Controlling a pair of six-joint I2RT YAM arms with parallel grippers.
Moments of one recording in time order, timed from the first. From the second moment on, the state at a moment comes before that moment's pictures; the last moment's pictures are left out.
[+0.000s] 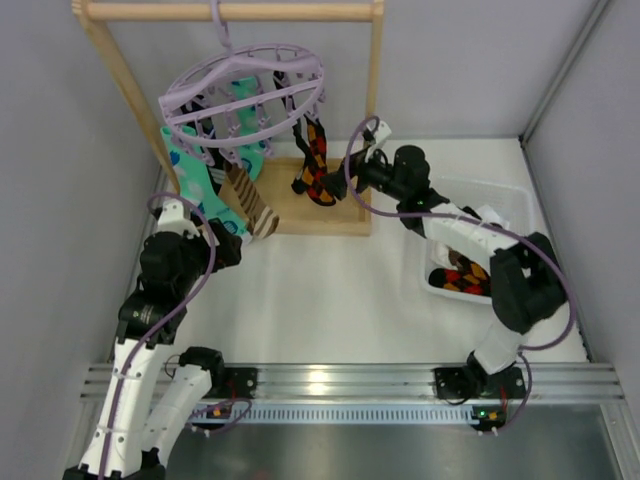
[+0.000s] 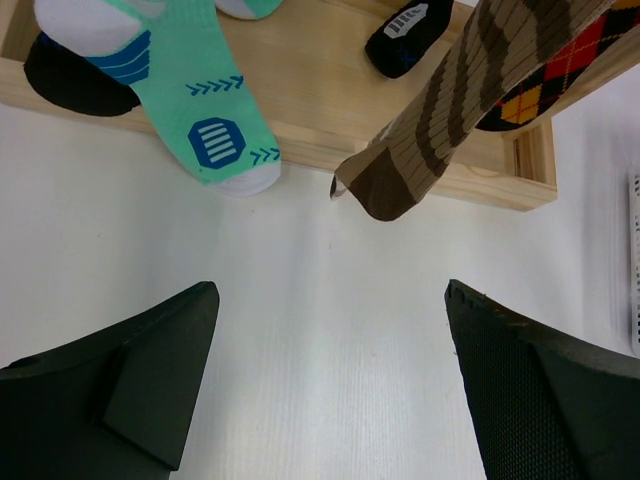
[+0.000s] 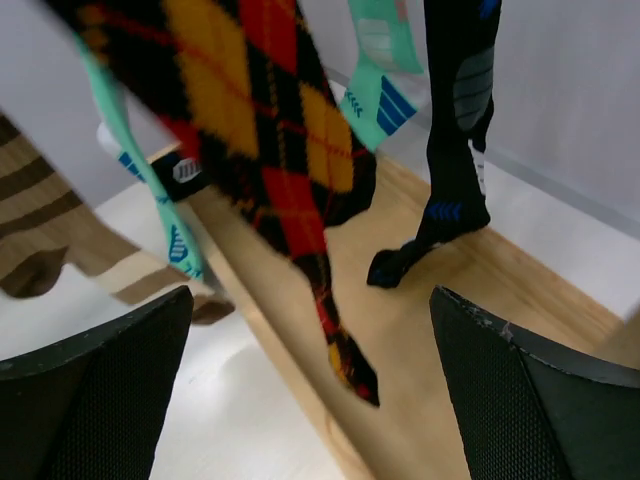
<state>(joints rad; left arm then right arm) -0.16 0.62 0.85 -0.63 -0.04 -0.37 0.52 1.65 1.15 0.45 -0.40 0.18</state>
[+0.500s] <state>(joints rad) -0.16 0.47 0.87 -0.64 0.09 -0.36 0.54 2.02 1.33 0.59 -0.52 0.19</state>
